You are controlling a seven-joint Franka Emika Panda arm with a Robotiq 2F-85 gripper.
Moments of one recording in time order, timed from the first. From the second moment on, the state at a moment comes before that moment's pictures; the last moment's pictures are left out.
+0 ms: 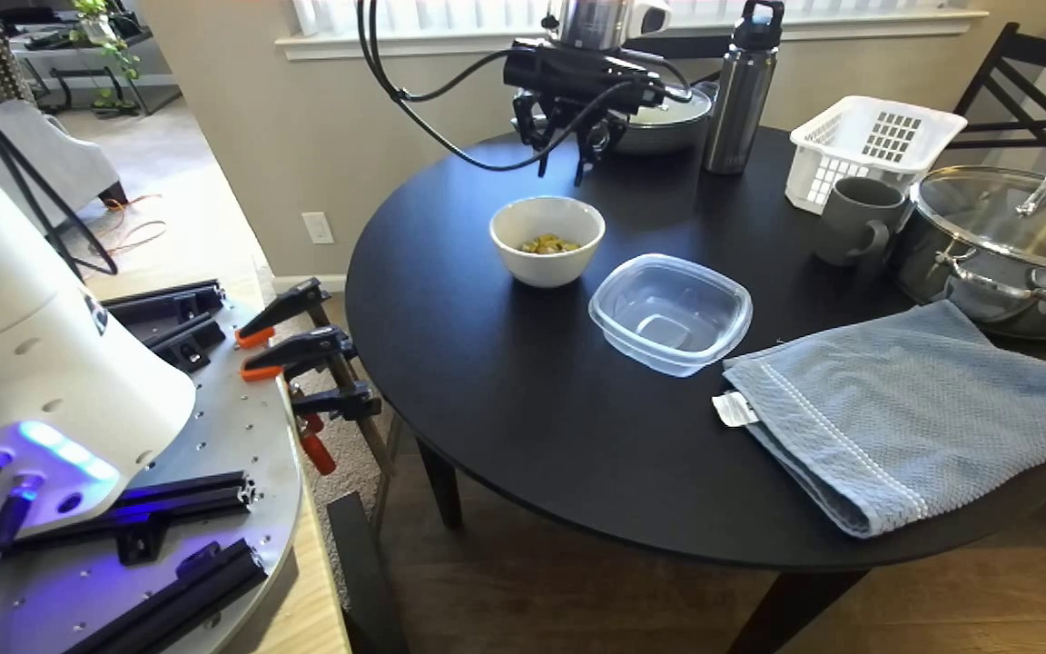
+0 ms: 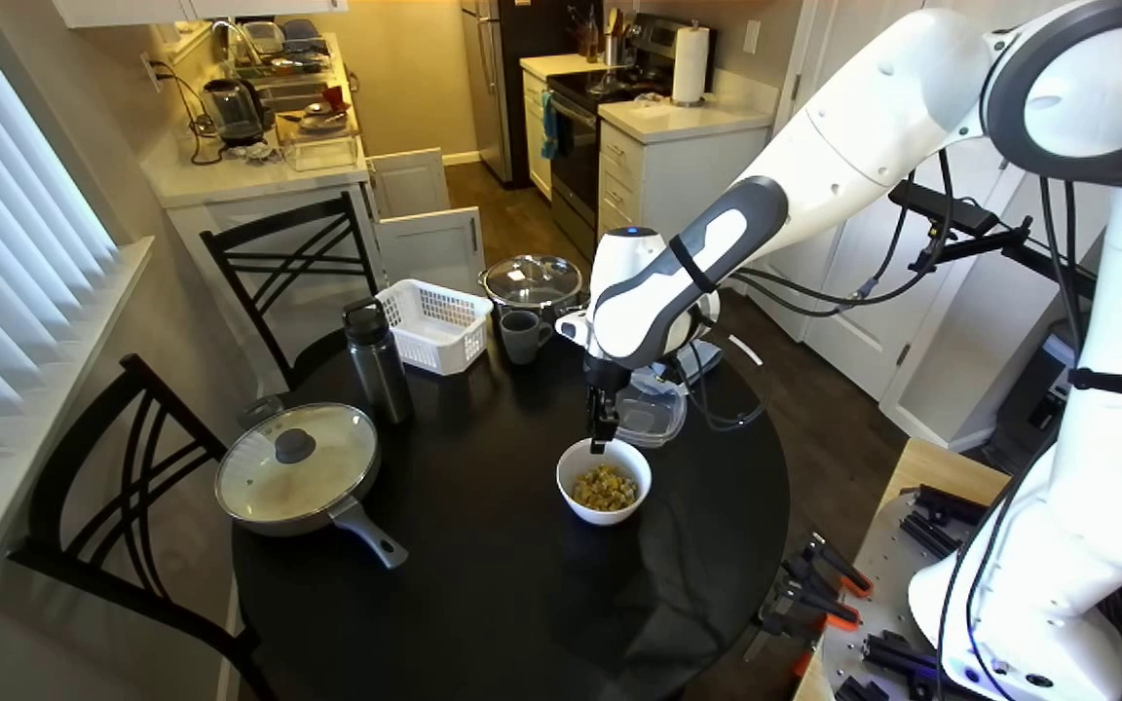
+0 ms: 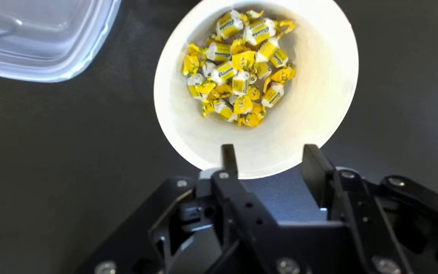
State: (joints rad) arm -0.18 0.36 0.31 -2.24 0.22 2.58 -0.86
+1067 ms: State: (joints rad) arm -0.18 0.34 0.29 -2.26 0.22 2.58 -0.86
